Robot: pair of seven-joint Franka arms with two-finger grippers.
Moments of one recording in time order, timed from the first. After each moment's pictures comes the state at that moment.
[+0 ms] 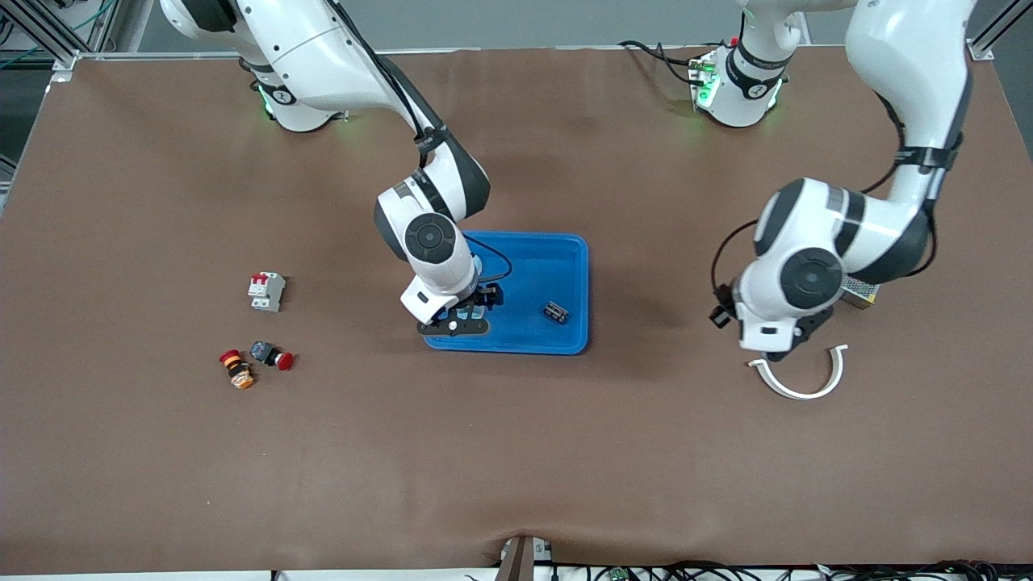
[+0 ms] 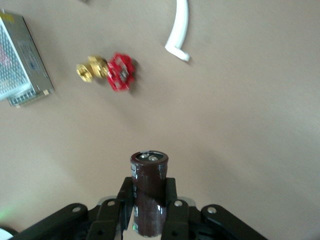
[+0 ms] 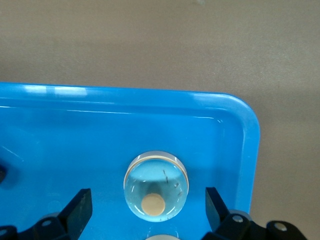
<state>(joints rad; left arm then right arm) 0.07 0.44 -0.34 -1.76 0.20 1.88 -1.02 0.71 0.67 -0.08 -1.65 0.12 2.31 0.56</state>
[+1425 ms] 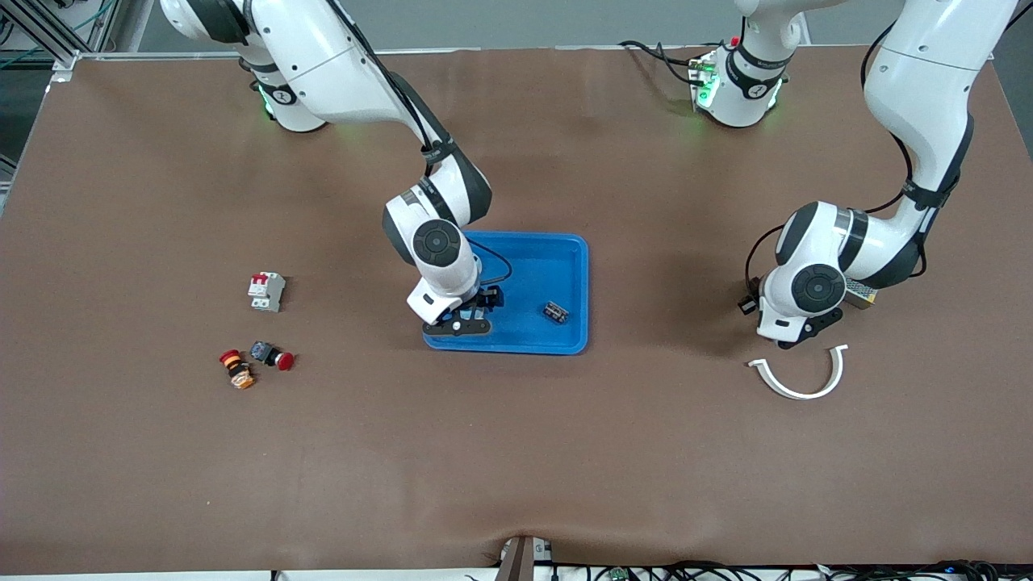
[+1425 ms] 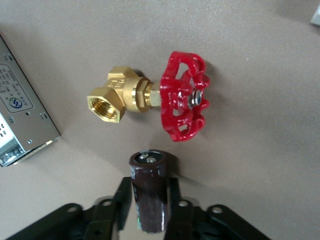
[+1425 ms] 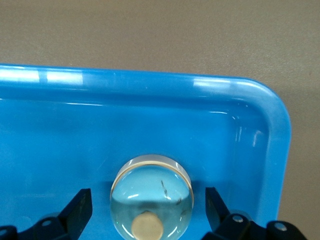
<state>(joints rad) 0.20 0.51 -0.34 -2.04 0.40 2.14 -0.94 0.72 0.72 -0.08 -1.67 0.12 2.38 0.56</state>
